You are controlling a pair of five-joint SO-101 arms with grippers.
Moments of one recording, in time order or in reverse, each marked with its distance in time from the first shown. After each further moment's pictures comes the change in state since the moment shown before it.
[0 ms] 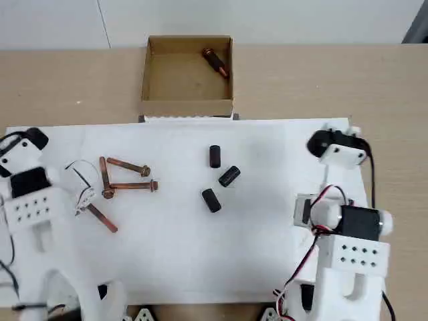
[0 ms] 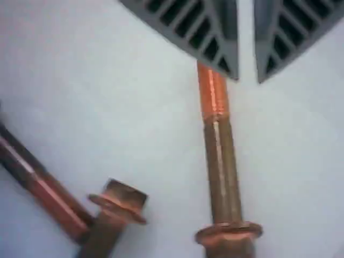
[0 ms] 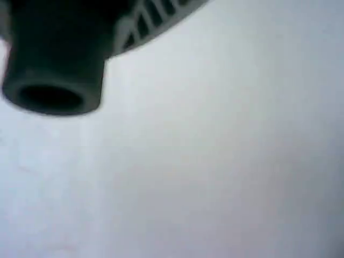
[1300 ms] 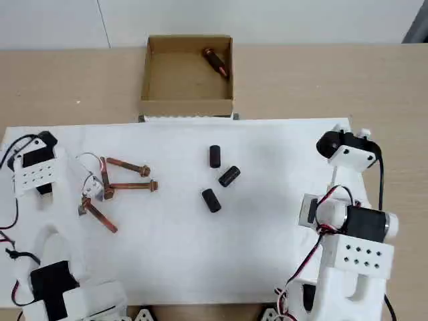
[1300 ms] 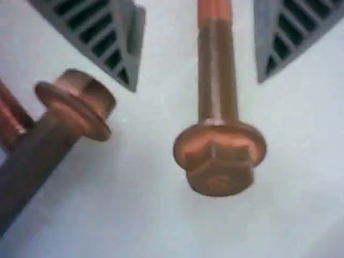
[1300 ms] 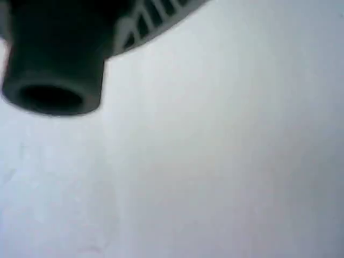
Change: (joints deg) left arm -0.1 20.4 -3.6 -8.2 1.7; right arm 2.3 0.0 0.1 0.0 0.0
